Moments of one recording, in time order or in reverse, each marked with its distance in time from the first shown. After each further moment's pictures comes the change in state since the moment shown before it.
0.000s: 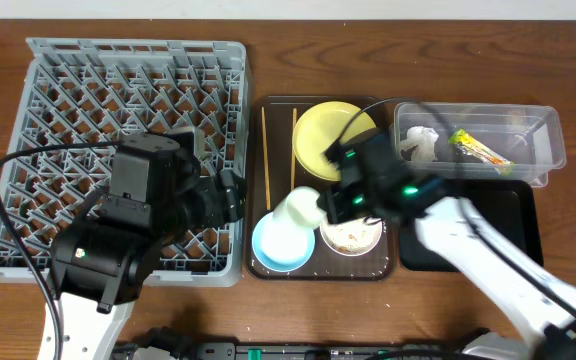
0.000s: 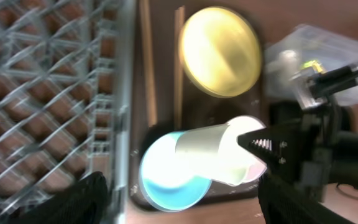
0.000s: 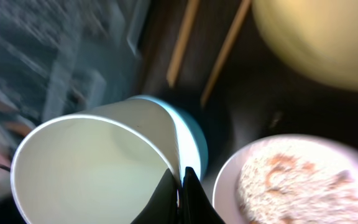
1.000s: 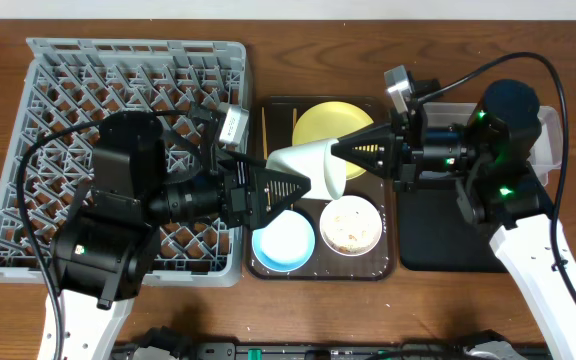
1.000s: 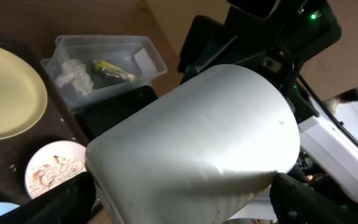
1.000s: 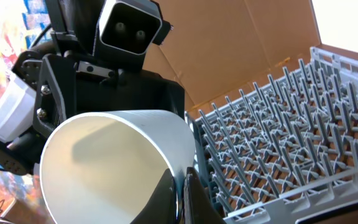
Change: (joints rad) left arm 0.012 0.008 0.000 0.381 0.746 -0.035; right arm -0.301 -0.201 0.044 0.711 -0.902 0.100
